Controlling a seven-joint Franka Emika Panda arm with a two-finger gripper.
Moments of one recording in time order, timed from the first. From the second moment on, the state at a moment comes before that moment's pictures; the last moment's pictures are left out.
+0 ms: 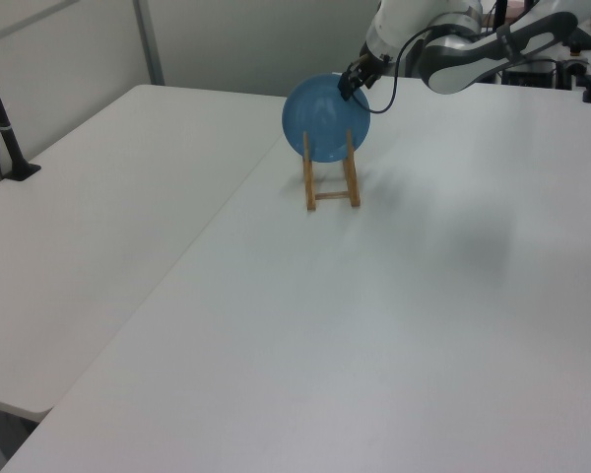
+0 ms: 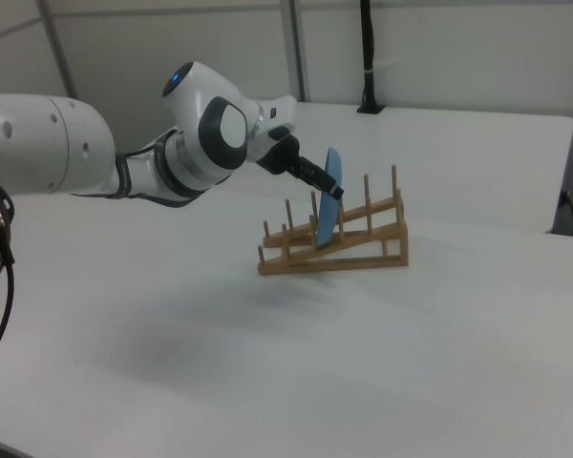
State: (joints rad) arm -0.13 0.41 0.00 -1.60 -0.65 2.56 0.79
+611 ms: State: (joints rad) arm -0.13 0.41 0.00 -1.59 -0.66 2.56 0.79
